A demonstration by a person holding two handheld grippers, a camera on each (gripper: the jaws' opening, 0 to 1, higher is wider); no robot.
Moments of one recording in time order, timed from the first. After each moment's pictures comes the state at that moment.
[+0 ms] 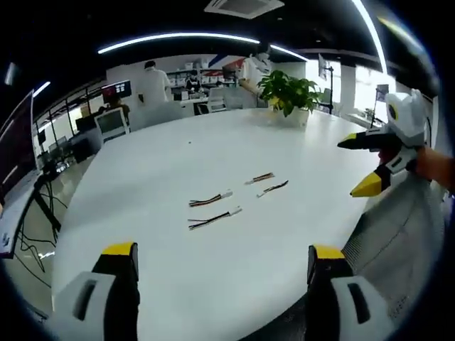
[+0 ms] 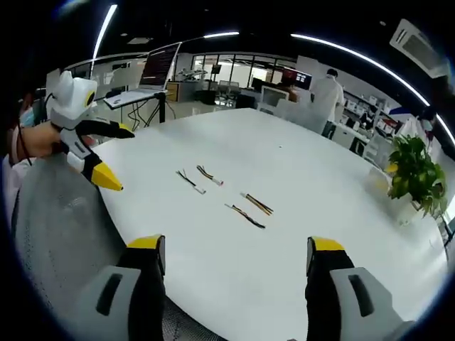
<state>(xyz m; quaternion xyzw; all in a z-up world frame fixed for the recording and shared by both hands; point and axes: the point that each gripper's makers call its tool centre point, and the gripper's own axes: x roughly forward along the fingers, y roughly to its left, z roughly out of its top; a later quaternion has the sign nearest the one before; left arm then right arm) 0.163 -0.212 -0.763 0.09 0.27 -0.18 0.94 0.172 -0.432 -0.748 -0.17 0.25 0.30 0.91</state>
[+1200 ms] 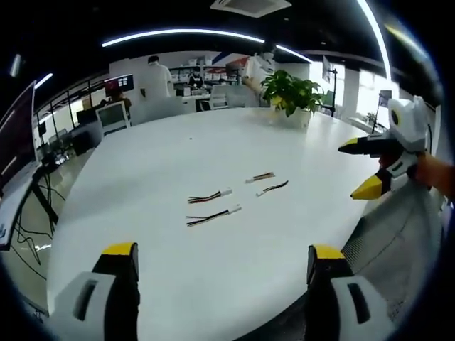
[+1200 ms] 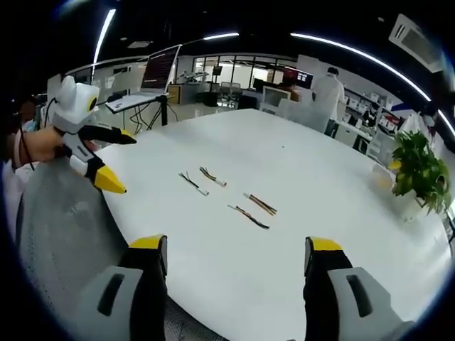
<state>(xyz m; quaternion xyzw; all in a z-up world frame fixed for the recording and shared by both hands) 0.164 -0.211 -0.766 0.06 0.28 -0.18 0.94 0.173 -0.430 -0.749 -0.15 0.25 0.31 0.91</state>
